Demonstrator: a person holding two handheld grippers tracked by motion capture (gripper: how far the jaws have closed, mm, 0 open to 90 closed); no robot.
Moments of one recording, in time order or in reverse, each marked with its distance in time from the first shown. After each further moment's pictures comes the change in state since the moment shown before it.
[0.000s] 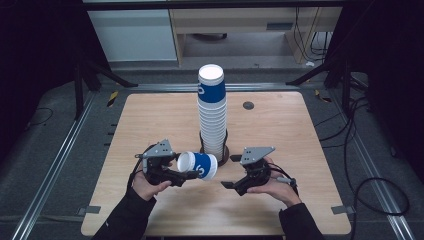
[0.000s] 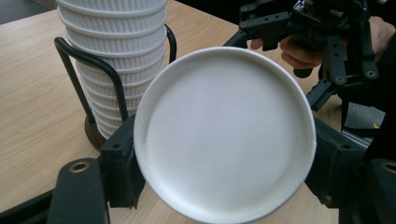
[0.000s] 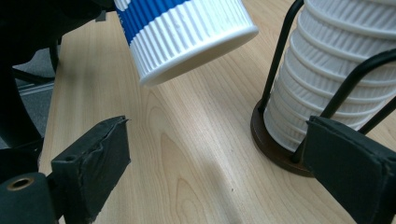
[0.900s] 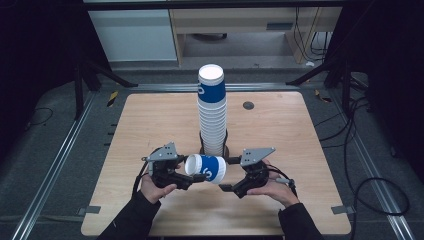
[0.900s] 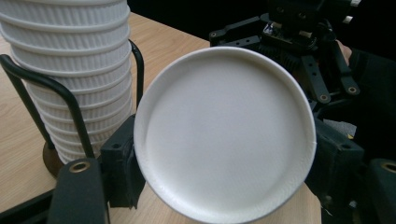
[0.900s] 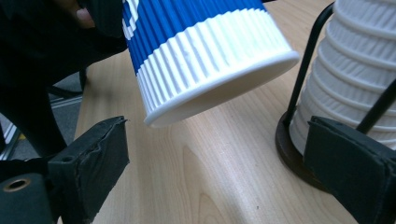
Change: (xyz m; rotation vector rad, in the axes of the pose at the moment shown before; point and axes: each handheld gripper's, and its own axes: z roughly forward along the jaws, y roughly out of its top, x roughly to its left) left arm -0.008 -0.004 0.015 -0.077 -0.089 0.010; right arm 0.002 -0.003 0.005 -0.063 0.087 0.024
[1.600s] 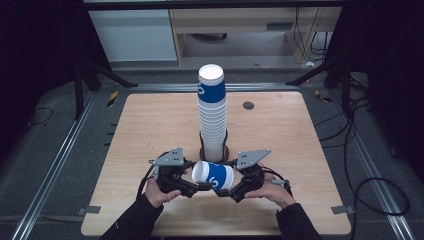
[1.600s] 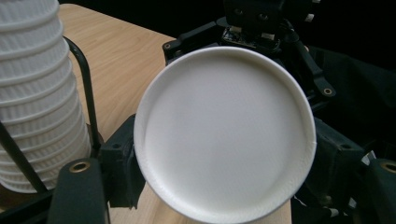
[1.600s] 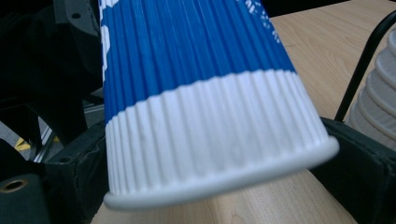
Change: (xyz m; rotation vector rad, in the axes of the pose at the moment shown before) left arm -0.014 0.000 0.012 0.017 -0.116 0.029; right arm 0.007 0.000 0.012 -0.043 0.116 0.002
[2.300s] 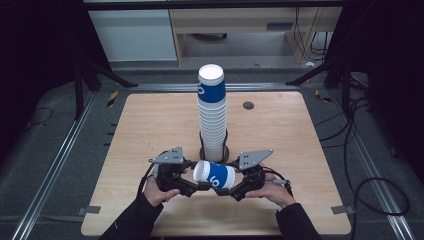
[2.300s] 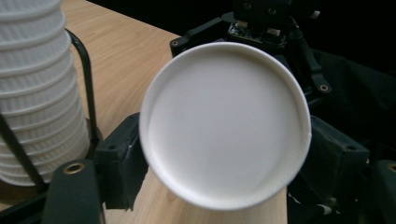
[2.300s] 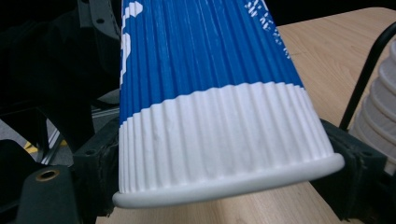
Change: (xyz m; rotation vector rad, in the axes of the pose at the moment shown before) left arm 0.004 0.002 -0.004 0.010 -0.003 -0.032; right arm -0.001 -0.001 -0.004 -0.034 0.026 -0.005
